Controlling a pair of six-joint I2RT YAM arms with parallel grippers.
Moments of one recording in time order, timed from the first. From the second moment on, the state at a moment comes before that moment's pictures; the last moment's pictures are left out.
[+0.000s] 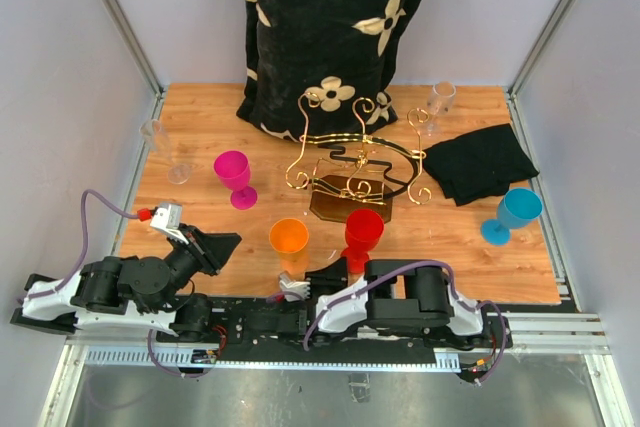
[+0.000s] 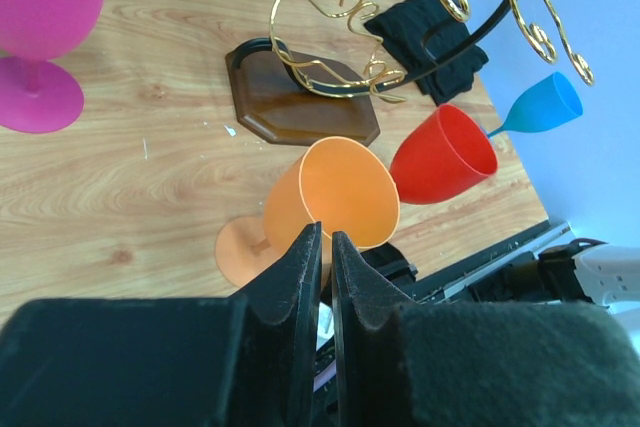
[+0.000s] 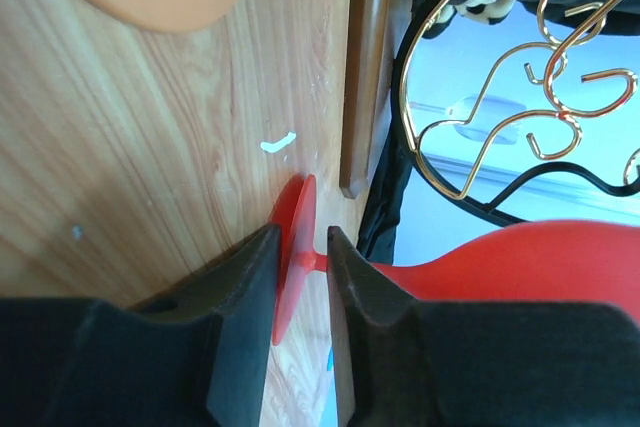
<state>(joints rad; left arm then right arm) -1.58 0.13 0.69 -0.86 -1.02 -0.88 1.59 2.14 1.06 -0.55 1.24 0.13</state>
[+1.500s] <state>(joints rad) -1.58 0.13 0.69 -0.86 -1.02 -0.88 1.73 1.96 1.02 -0.54 1.06 0.05</state>
